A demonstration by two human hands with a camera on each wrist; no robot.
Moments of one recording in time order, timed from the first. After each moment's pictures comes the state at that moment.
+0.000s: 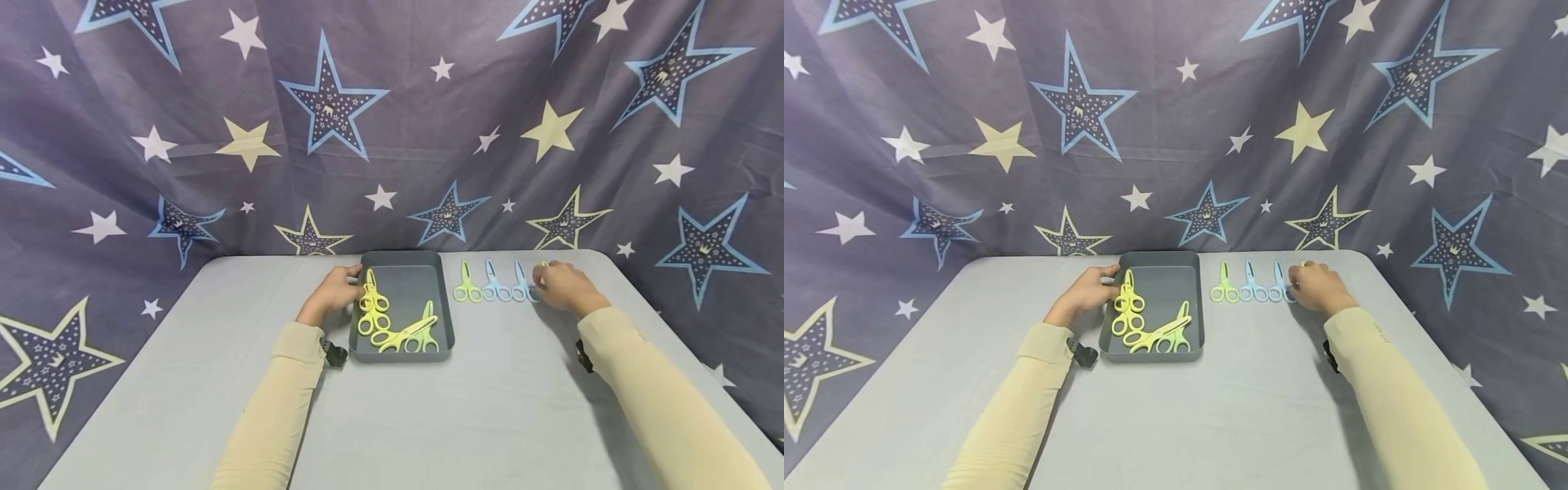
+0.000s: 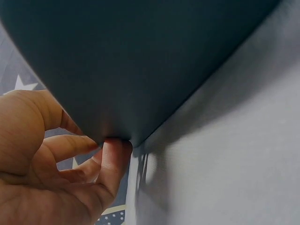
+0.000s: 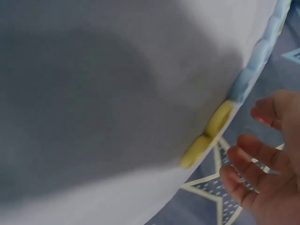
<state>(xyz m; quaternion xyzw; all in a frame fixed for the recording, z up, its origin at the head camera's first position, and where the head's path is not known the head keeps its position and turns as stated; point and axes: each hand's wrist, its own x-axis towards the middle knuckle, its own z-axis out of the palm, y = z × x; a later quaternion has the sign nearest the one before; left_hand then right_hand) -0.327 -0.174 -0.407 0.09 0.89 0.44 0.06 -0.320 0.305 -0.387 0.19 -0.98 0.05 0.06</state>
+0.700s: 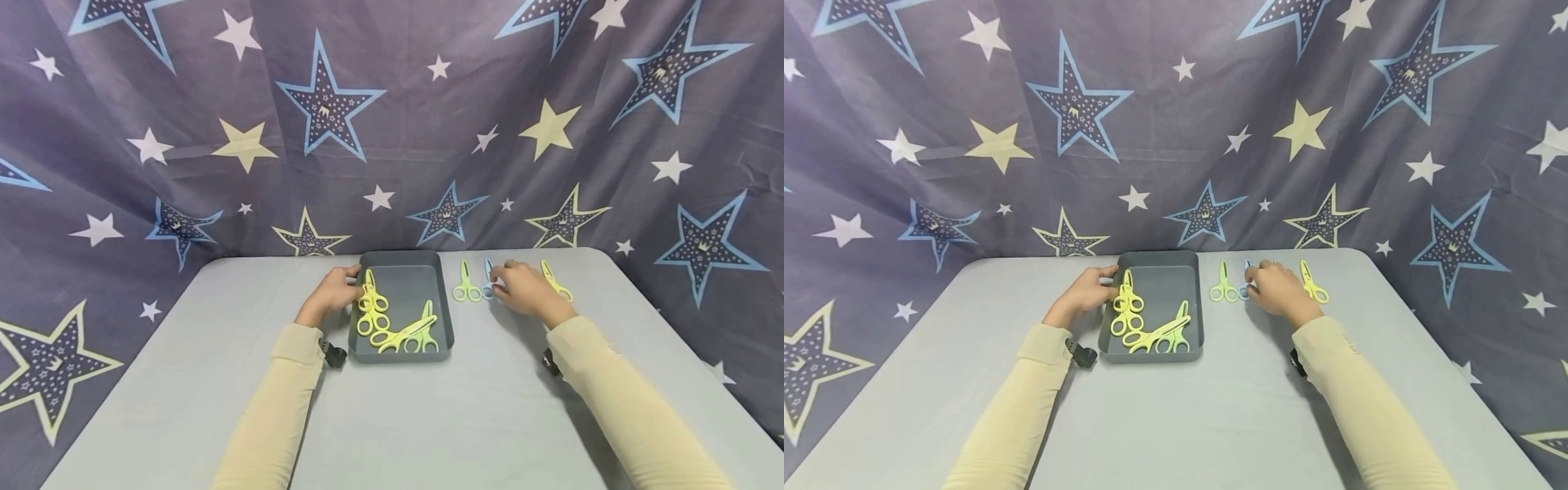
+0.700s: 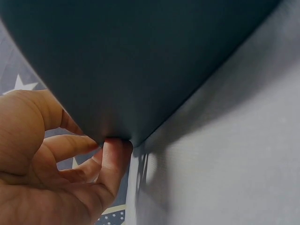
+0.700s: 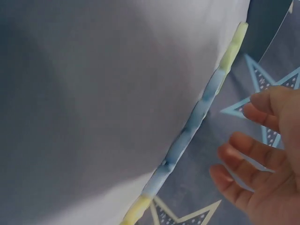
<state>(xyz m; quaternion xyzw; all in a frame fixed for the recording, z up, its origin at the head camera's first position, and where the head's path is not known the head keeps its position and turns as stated) -0.329 -0.174 -0.407 0.08 0.89 0.45 0.07 -0.308 0.233 -0.385 0.25 -0.96 0.09 0.10</state>
